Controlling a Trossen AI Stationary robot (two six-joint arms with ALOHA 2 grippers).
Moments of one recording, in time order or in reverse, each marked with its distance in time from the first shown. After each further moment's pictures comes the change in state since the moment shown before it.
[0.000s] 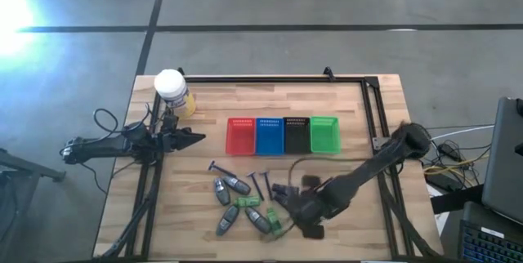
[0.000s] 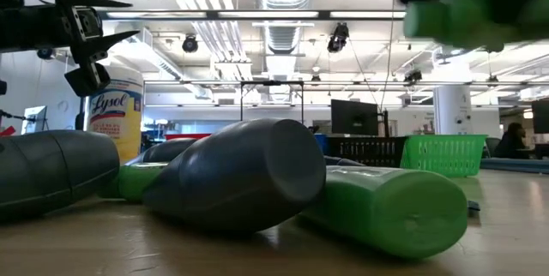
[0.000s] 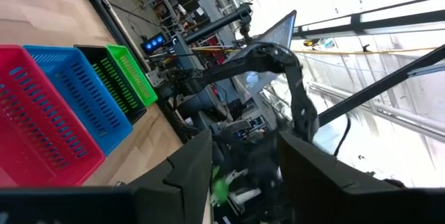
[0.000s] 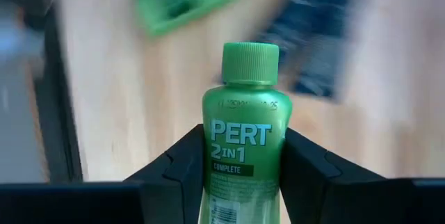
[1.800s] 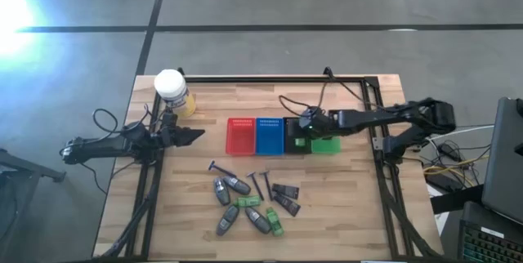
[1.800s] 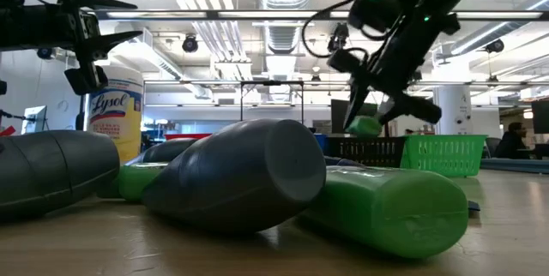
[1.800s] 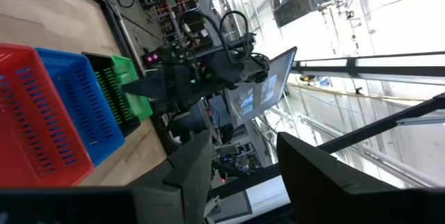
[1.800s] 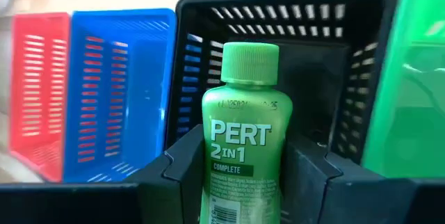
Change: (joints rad) left arm 0.000 0.000 0.000 0.029 -0.097 -0.138; right arm -0.711 -0.340 -0.711 0.723 0.076 0.610
